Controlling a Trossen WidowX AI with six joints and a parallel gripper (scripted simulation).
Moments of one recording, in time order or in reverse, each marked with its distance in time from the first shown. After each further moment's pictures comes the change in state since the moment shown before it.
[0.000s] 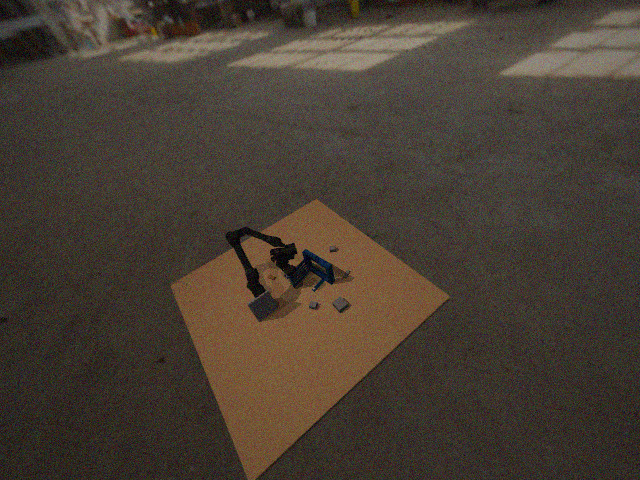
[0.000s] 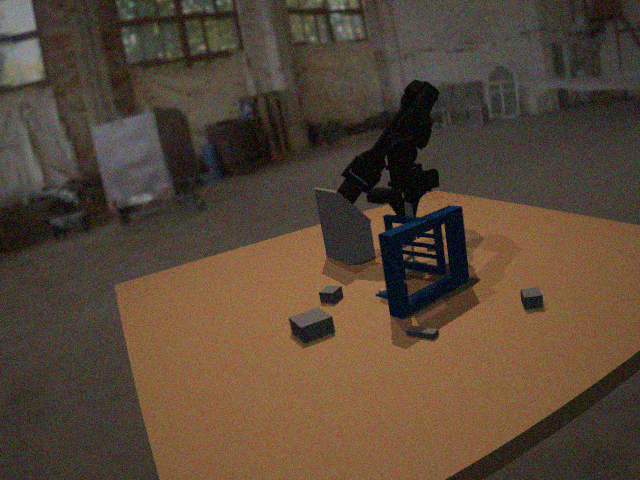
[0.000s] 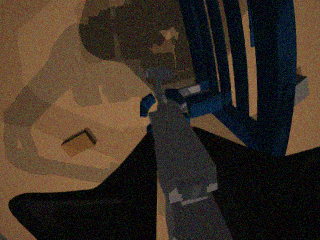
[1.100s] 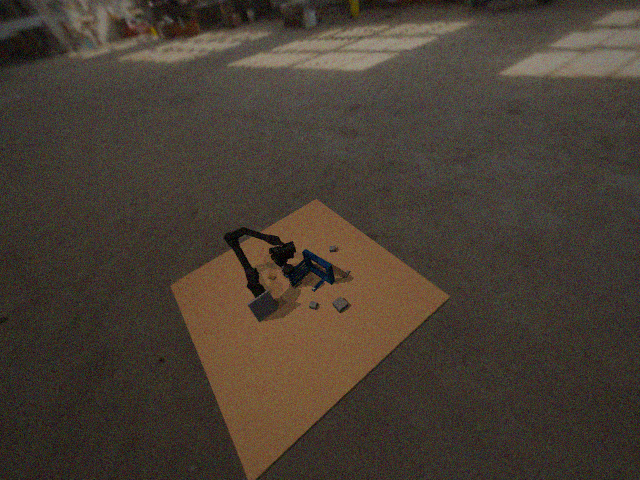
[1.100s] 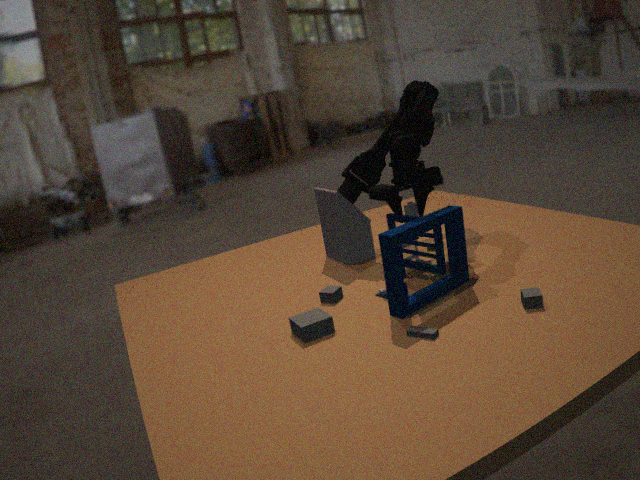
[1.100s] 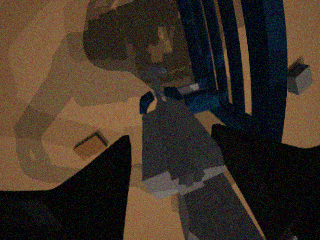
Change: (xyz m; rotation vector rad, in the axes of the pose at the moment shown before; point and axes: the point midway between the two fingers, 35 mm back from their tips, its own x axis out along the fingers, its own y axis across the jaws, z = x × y) arm -0.005 0.010 0.001 0.076 -0.004 0.003
